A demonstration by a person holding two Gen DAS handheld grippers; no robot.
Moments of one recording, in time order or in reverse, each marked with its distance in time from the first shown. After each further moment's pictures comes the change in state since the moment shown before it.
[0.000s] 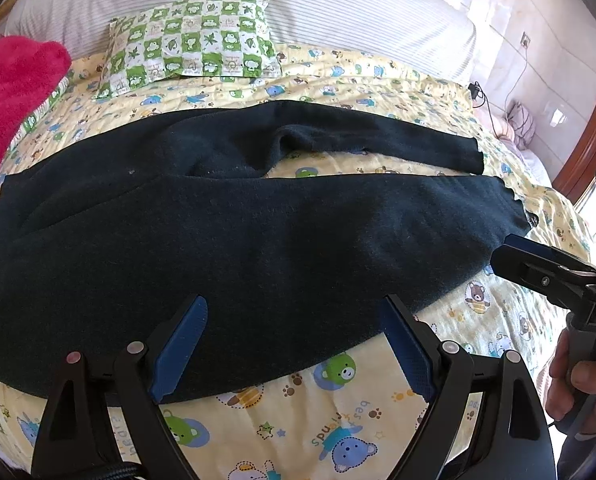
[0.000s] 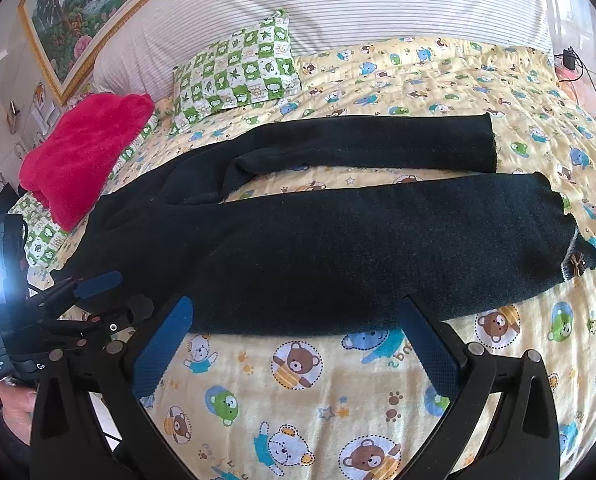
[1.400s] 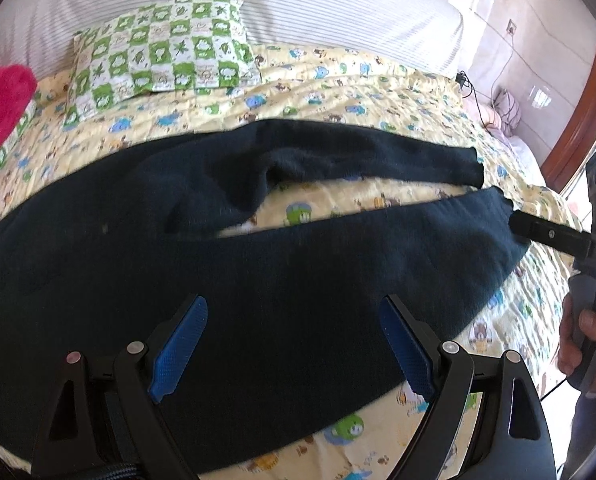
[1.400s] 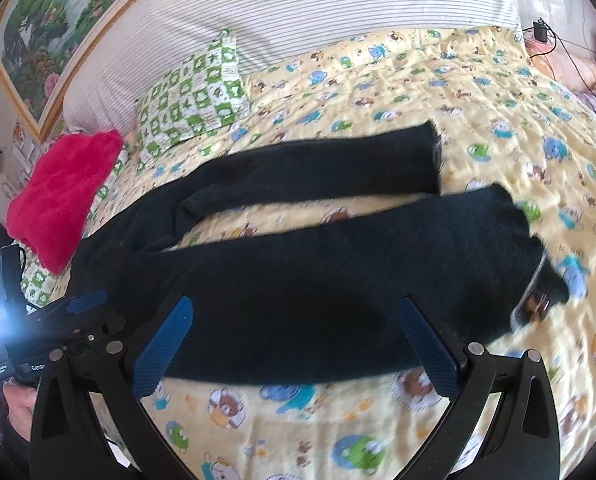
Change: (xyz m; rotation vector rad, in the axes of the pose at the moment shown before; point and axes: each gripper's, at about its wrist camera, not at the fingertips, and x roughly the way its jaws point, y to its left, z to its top) left arm 0.024 0.006 0.054 0.071 0.034 -0.053; right arm -0.004 -0.060 0.038 0.120 -0.041 -0.018
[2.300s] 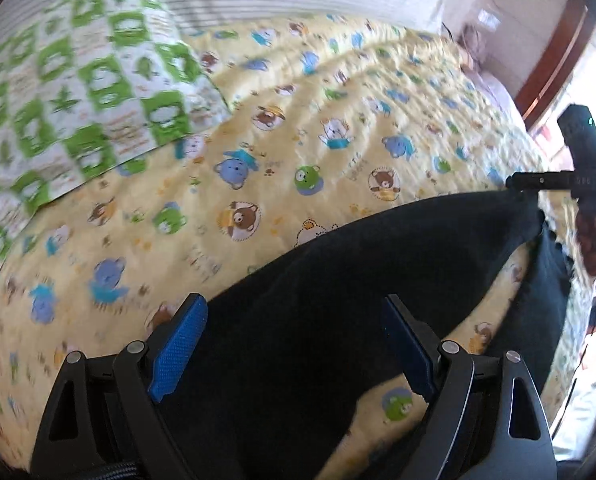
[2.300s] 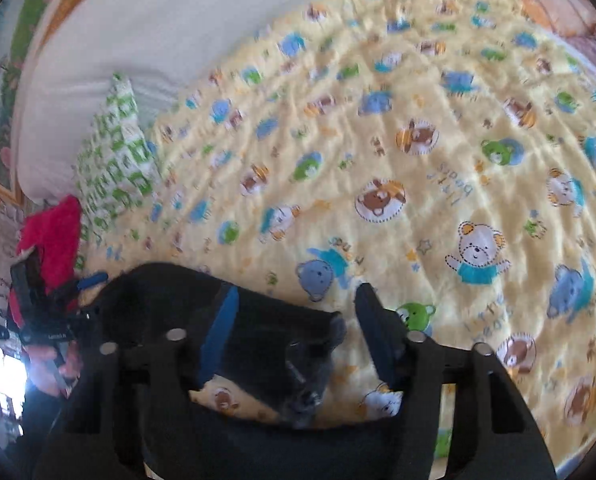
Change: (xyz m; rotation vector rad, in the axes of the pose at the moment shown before) left arm 0.138 0.051 0.174 0.264 0.221 -0.133; right arm 0.085 -0.122 0.142 0.180 0.235 0.038
